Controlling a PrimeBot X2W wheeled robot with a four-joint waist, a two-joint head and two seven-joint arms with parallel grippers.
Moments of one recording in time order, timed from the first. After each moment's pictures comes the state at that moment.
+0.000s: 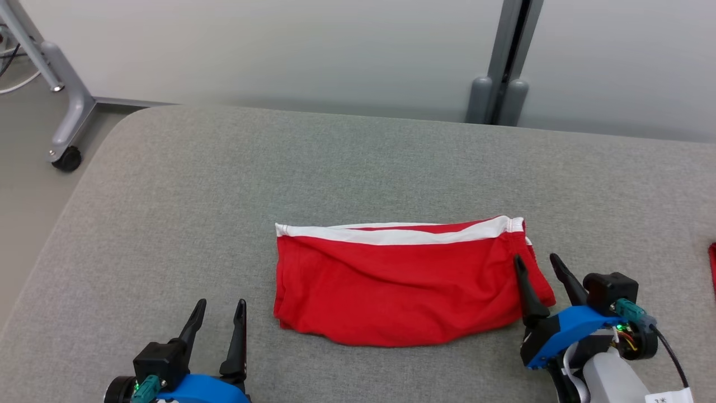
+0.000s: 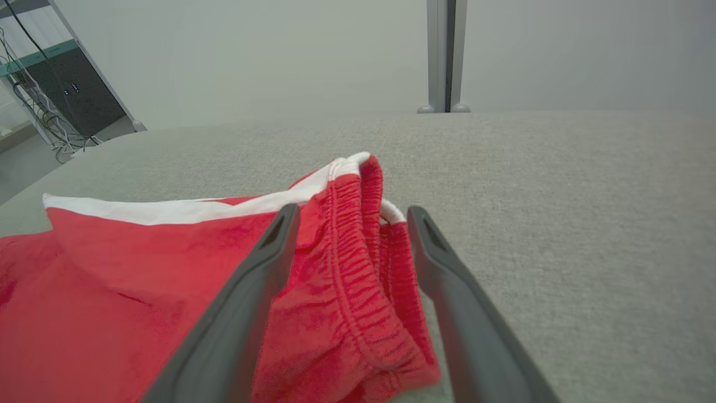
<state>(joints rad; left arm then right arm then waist) -0.06 0.13 -0.18 0.43 -0.28 -0.12 -0.26 -0.33 -0.05 0.03 0.69 0.19 0.13 -0.26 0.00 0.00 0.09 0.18</state>
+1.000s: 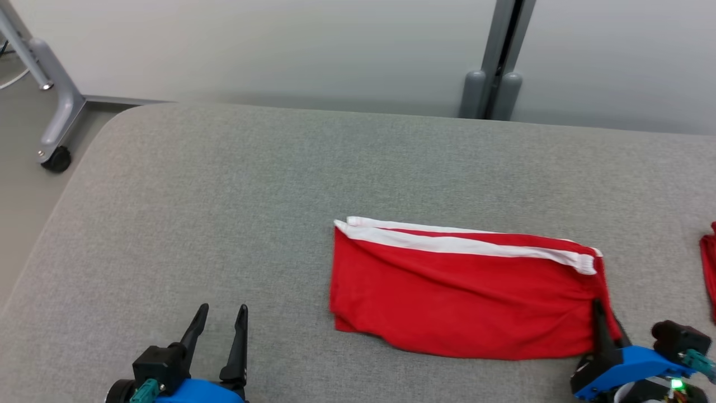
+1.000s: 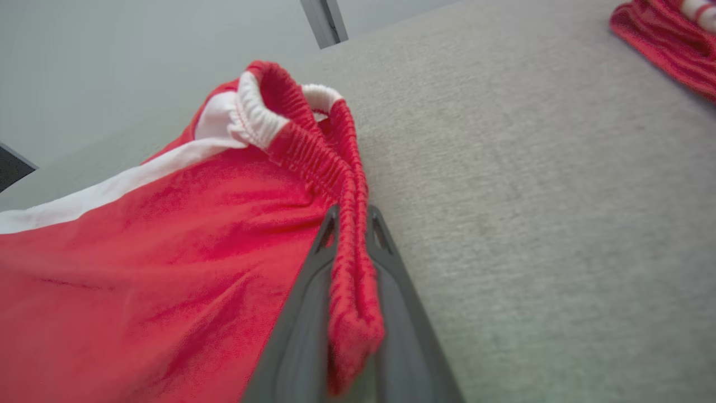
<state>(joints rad) -0.06 0.15 -0.20 0.44 -0.31 -0.13 -0.26 -0.23 -0.05 -0.18 0.74 0.31 0.13 -0.26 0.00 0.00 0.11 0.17</state>
